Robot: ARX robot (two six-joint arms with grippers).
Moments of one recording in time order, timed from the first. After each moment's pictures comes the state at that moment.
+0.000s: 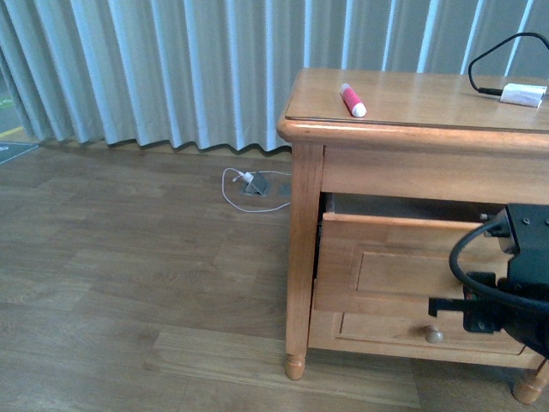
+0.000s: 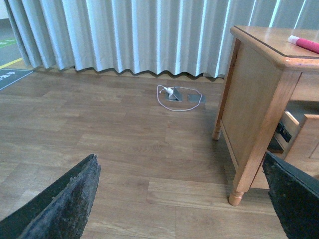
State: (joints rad) left arm 0.00 0.00 0.02 0.00 0.00 0.00; right arm 0.10 2.11 0.71 0.92 0.15 0.09
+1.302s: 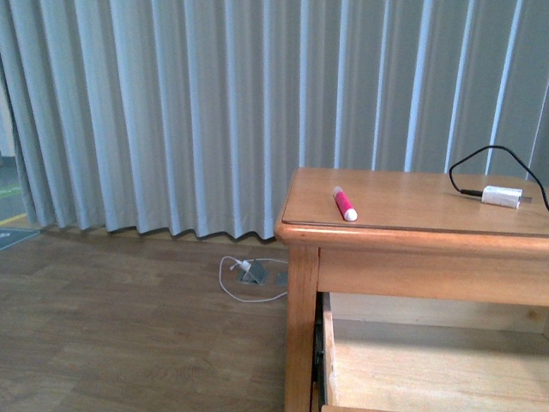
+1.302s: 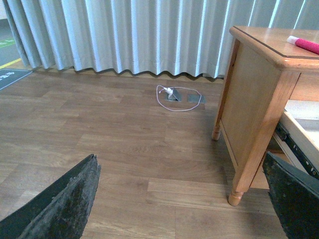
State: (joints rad) left arm 0.00 0.00 0.02 0.00 0.00 0.00; right arm -0.15 0.38 0.31 -0.39 -0.26 0.05
